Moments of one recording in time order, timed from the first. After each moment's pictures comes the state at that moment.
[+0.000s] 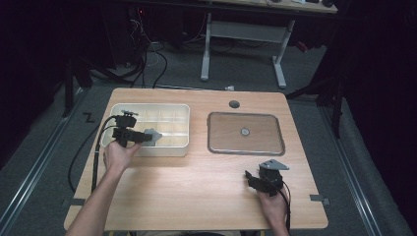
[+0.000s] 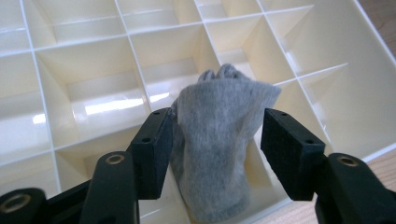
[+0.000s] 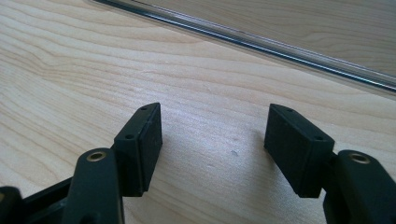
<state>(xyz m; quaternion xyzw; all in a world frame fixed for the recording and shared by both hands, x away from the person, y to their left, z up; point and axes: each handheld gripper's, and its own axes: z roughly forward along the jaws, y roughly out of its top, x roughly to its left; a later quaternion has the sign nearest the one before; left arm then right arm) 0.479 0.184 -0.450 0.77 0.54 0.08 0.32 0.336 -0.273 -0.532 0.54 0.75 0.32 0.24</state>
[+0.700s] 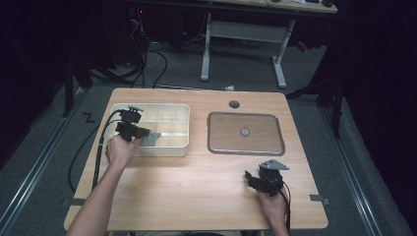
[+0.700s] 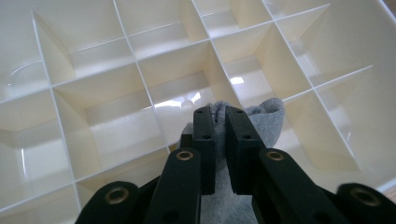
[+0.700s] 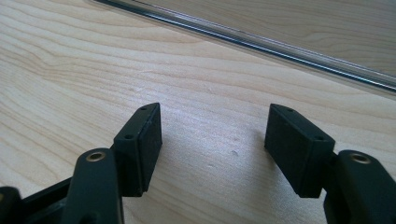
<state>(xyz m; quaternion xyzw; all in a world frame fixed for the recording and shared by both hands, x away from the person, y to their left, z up) 0.493 0.172 -0.446 0.80 0.52 0.12 0.28 0.336 -0.273 -0.532 0.54 0.75 0.32 0.24</state>
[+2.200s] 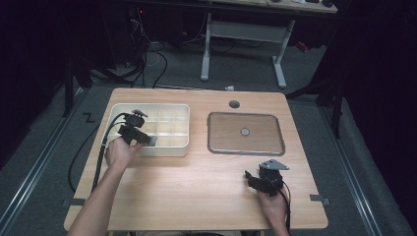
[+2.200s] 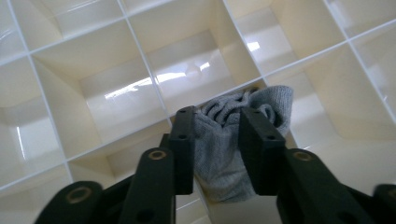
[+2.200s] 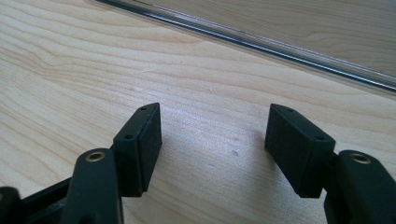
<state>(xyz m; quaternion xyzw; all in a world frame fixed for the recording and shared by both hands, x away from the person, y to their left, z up) 0.494 0.168 -0.457 0.82 0.52 0.10 0.21 0.336 -0.273 -0.532 0.53 0.75 0.32 0.24</state>
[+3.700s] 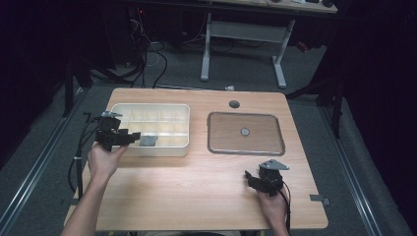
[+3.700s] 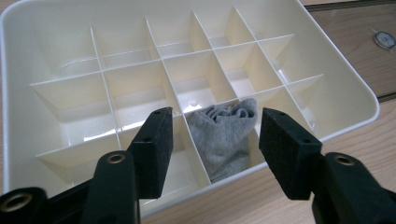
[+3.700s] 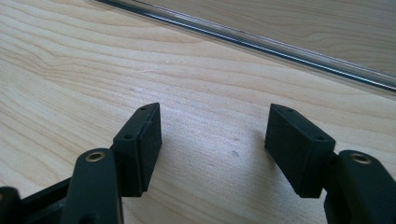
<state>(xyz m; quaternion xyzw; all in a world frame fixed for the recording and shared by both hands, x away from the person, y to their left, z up) 0.440 0.216 -0.420 0.76 0.52 0.13 0.36 0.336 -0.273 -0.532 0.53 0.75 0.32 0.24</state>
